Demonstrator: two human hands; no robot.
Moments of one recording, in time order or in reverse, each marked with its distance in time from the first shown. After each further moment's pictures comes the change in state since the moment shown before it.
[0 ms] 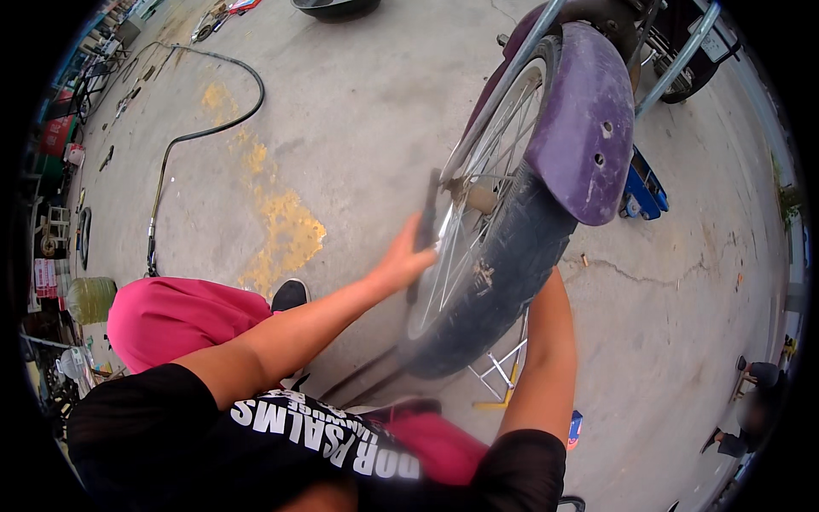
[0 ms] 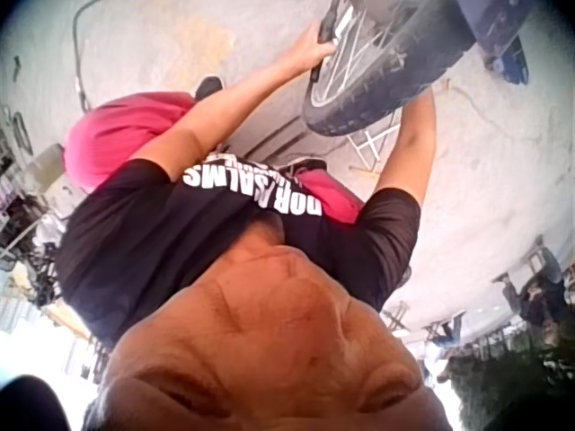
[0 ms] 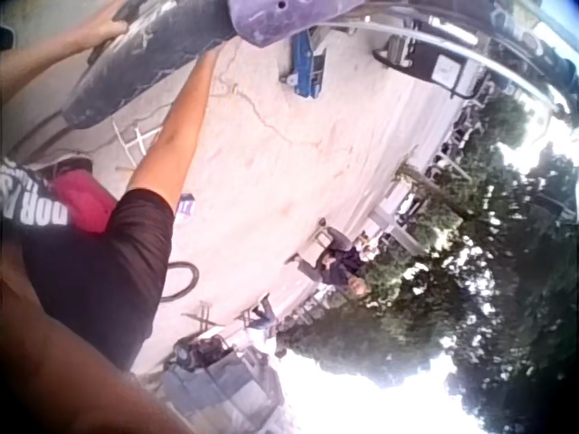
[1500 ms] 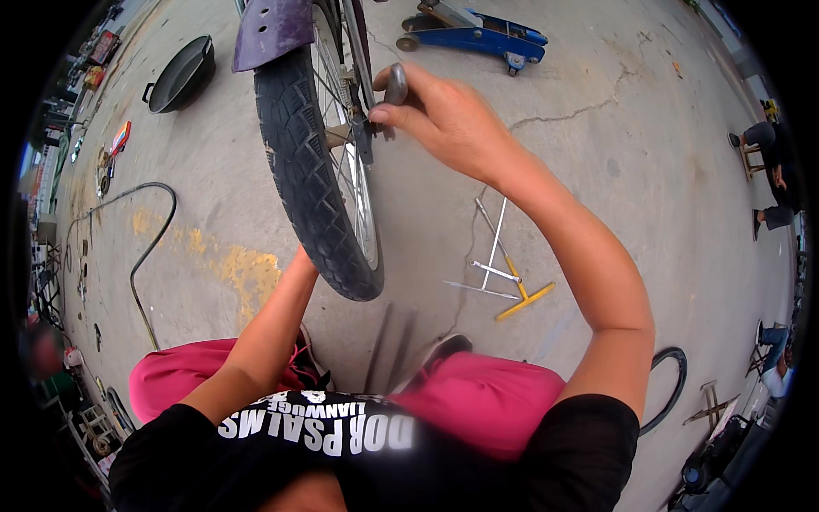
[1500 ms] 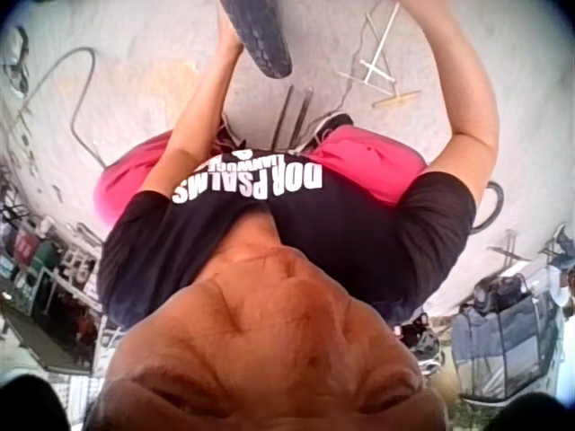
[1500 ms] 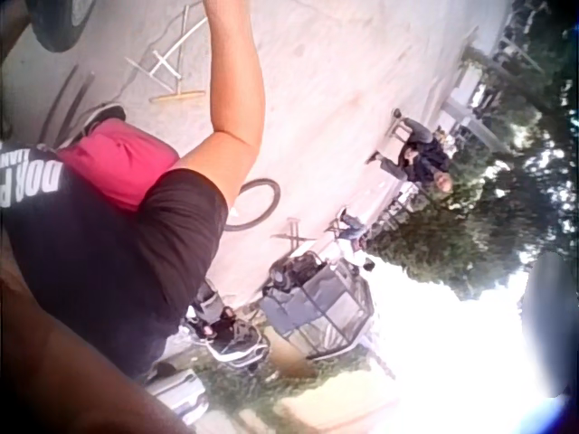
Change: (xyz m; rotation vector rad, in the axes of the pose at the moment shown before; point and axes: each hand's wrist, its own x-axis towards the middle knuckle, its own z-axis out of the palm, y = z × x) left_hand 0.029 -0.060 0.000 -0.149 -0.105 0.142; right_hand -0.276 -0.192 -0.045 -0.254 0.178 -0.777
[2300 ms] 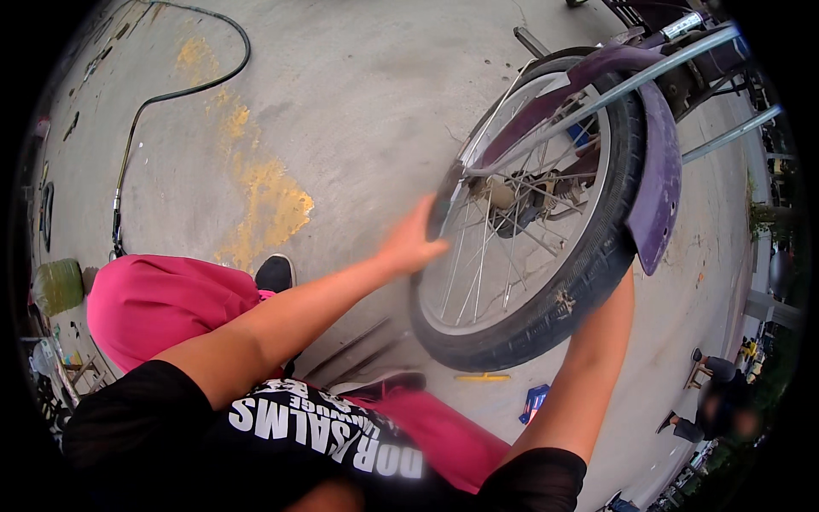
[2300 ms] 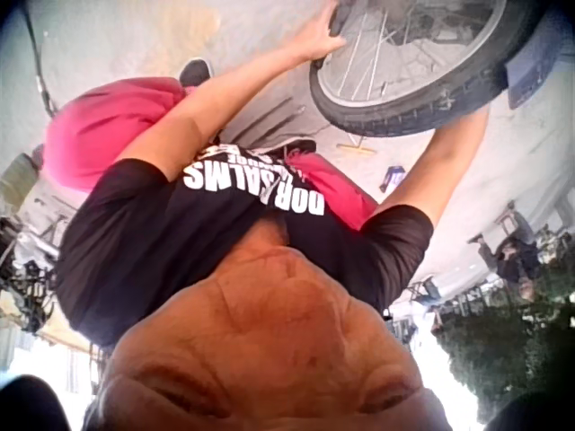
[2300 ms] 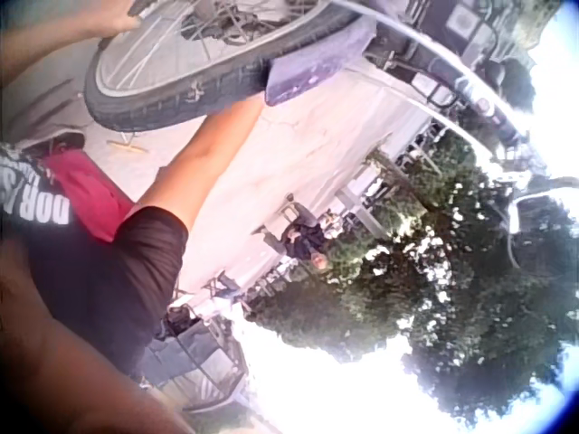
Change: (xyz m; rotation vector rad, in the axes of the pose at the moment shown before) left_hand -0.013 0.052 0.010 0.245 0.045 -0.103; right_hand 0.178 0.185 0.044 -0.013 0.346 0.379
